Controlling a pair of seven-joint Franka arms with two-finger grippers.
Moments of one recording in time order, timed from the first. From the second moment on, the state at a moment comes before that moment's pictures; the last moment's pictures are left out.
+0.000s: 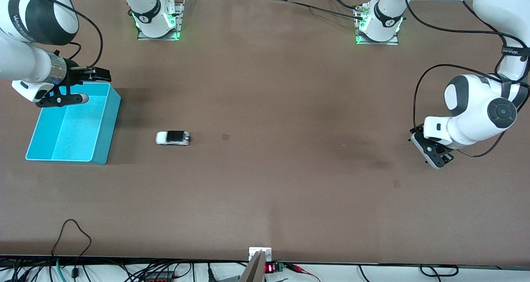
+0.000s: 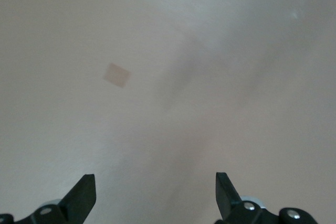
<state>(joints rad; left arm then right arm) 0.22 0.40 -0.18 -1.91 0.04 2.32 0.96 0.10 -0.01 -0.12 -1.99 -0.02 1.63 -0.14</state>
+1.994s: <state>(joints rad) 0.11 0.20 -0.05 -1.59 -0.04 1.84 0.04 0.11 0.34 -0.12 -2.10 -0.02 2.34 -1.42</state>
